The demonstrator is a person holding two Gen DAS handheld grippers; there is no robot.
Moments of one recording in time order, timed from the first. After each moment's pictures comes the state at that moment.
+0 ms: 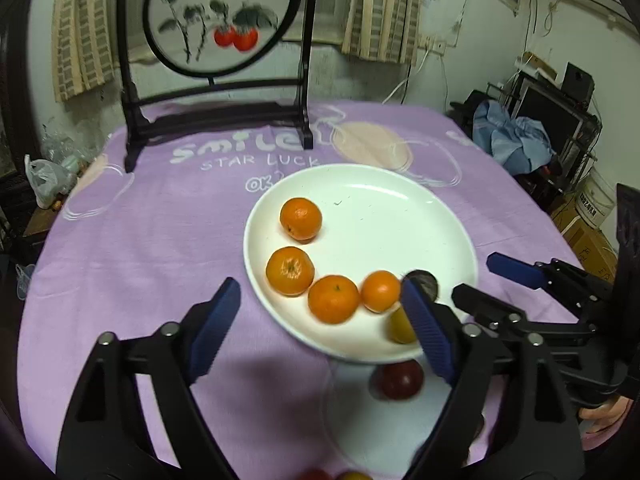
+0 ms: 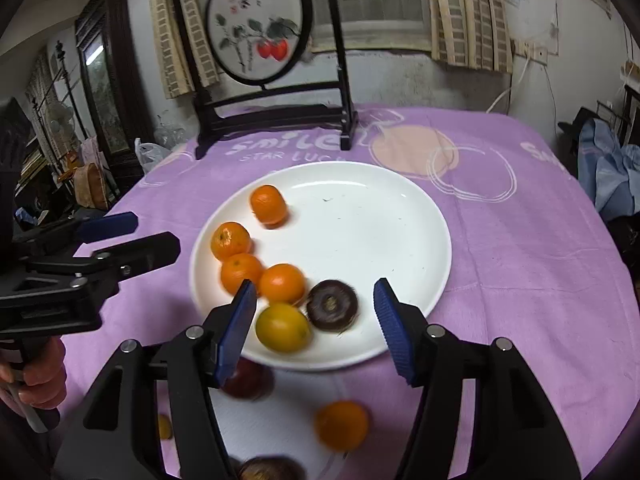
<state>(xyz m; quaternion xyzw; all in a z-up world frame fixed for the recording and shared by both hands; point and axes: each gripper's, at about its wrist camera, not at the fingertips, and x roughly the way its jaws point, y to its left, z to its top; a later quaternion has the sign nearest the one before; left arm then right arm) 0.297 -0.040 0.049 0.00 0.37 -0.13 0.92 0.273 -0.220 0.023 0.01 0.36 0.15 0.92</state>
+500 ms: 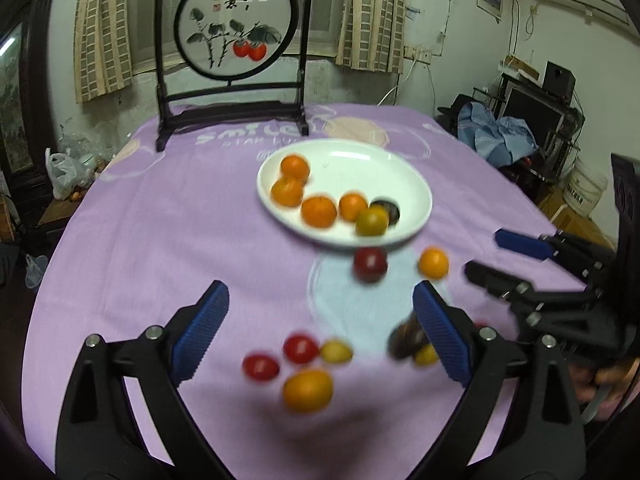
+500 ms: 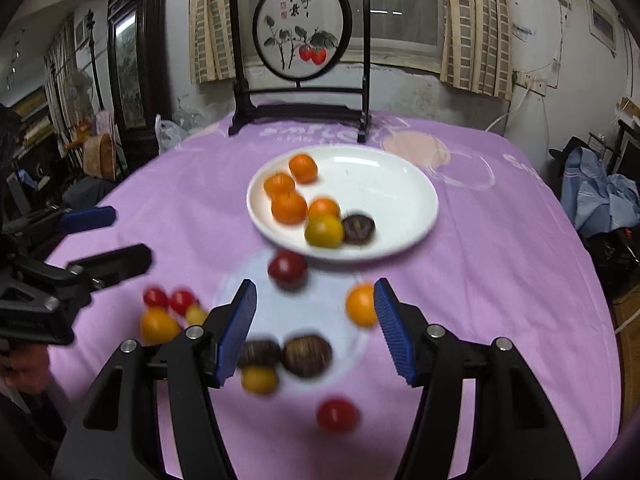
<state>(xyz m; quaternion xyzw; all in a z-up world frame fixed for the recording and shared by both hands) 0.156 -0.019 0.037 0.01 0.35 -0.12 0.93 0.153 -0.220 0.019 -0.05 0.35 0.15 0.92</state>
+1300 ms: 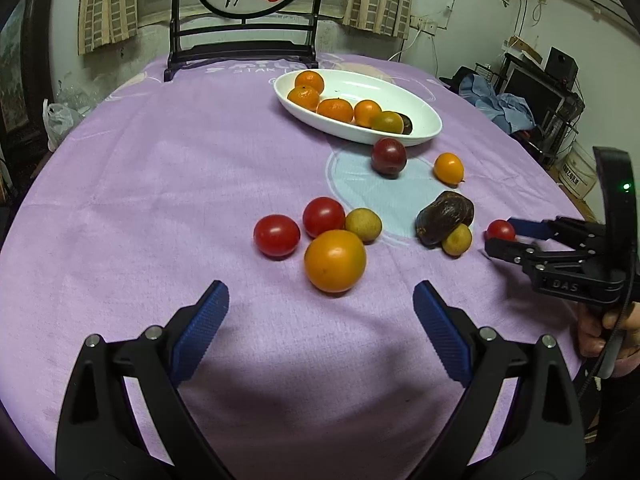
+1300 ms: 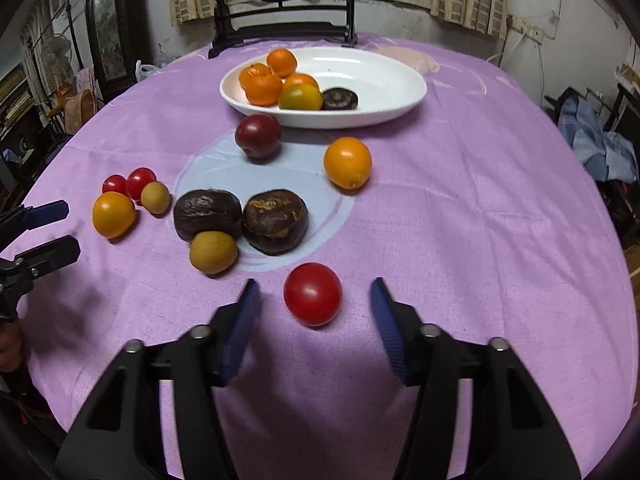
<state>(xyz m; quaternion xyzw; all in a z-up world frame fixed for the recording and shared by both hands) 0.117 0.012 -0.032 -0.02 0.40 -0.14 0.91 0.147 -0.232 -0.049 -0.05 0.45 0.13 0.88</state>
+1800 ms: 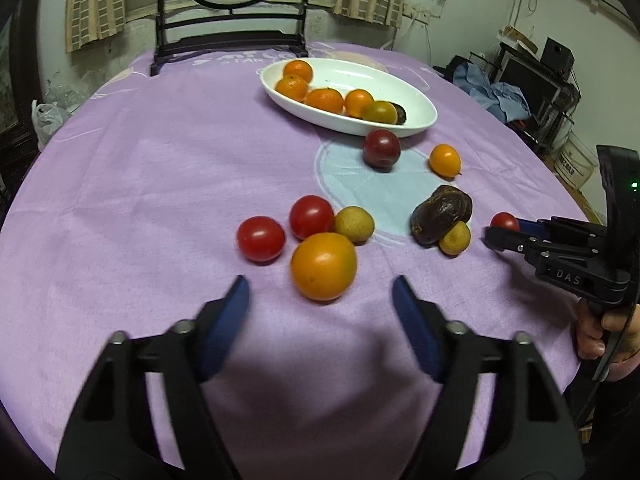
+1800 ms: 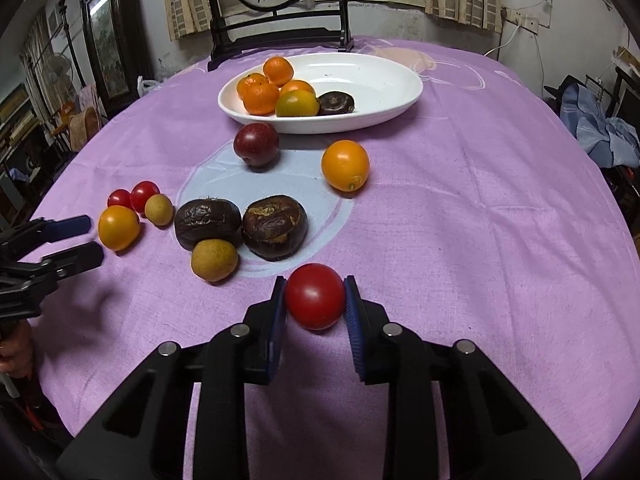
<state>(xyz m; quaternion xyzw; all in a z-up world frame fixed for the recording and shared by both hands) 0.134 -0.002 -0.037 -0.01 0.42 -0.16 0.89 0.142 -0.242 -0.047 -0.02 0.43 0.14 0.89</state>
